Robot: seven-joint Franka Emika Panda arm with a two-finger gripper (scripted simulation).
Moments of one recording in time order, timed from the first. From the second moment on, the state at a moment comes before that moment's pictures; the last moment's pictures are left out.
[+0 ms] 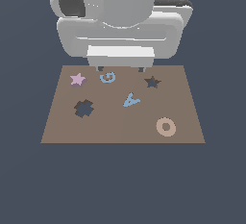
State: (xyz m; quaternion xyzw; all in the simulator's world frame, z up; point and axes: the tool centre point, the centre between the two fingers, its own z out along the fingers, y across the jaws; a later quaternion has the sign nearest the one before) arm 0.009 -0.005 0.188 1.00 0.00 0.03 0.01
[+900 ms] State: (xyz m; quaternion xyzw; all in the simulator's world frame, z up) arm -0.031 -0.111 0.103 0.99 -0.13 0.01 0.01
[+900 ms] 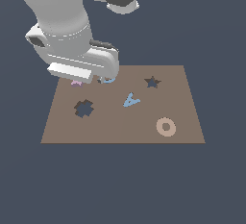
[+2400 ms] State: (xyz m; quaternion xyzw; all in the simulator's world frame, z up) arm -0.069 -0.165 0.031 0.98 -0.21 0.00 0.00
